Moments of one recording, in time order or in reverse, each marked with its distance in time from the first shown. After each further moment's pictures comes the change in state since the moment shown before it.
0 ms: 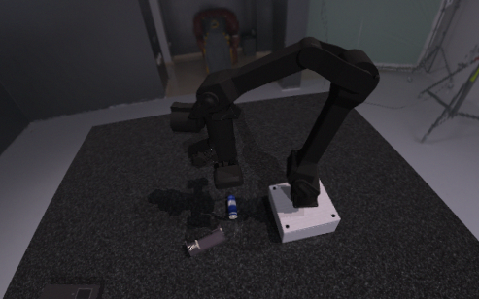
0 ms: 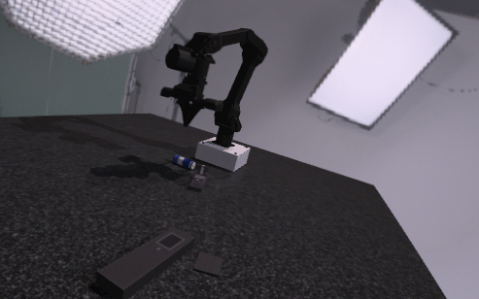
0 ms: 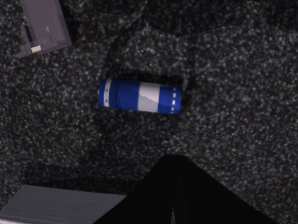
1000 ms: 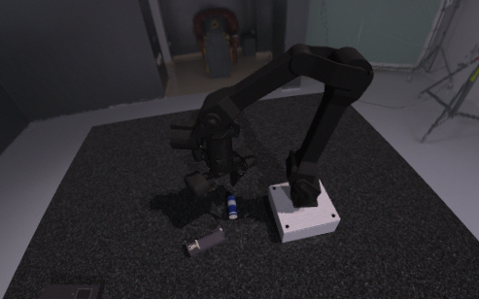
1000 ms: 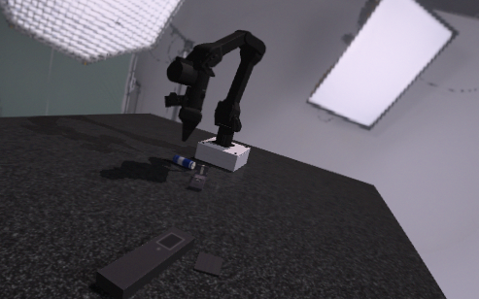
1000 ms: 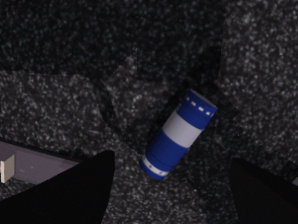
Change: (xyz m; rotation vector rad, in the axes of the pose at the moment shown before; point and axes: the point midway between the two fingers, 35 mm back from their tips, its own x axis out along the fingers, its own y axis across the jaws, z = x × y) arm 0.036 0.012 0.014 1.097 -0.044 0.017
